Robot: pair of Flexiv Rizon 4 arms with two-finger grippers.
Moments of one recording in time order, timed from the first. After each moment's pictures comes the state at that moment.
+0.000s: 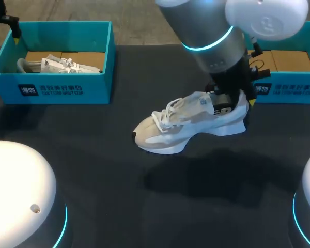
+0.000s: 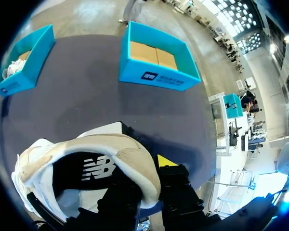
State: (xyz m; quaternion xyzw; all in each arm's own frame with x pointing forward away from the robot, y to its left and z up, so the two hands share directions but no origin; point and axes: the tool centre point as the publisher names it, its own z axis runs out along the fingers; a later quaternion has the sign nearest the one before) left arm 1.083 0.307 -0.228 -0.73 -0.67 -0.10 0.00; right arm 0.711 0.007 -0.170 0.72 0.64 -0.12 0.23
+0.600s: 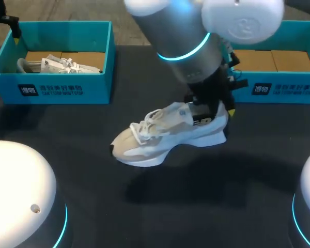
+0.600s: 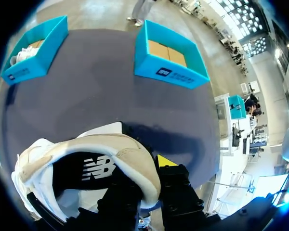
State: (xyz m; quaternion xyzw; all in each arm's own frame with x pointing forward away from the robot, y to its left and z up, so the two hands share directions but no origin) left arm 1.083 0.307 -0.228 -0.73 -0.67 -0.10 0.00; right arm 0.687 0.063 -0.179 0.72 0.66 -0.12 0.21
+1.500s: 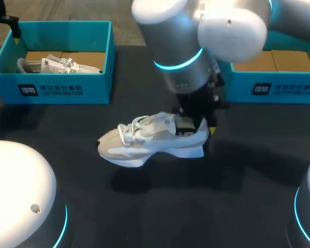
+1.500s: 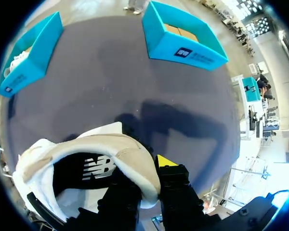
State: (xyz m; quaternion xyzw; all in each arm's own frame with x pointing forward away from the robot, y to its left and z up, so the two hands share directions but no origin) left arm 1.083 0.307 -0.228 -0.73 -0.67 -0.10 0.00; right arm 0.694 0.095 -0.255 0.76 0.63 -0.10 0.13
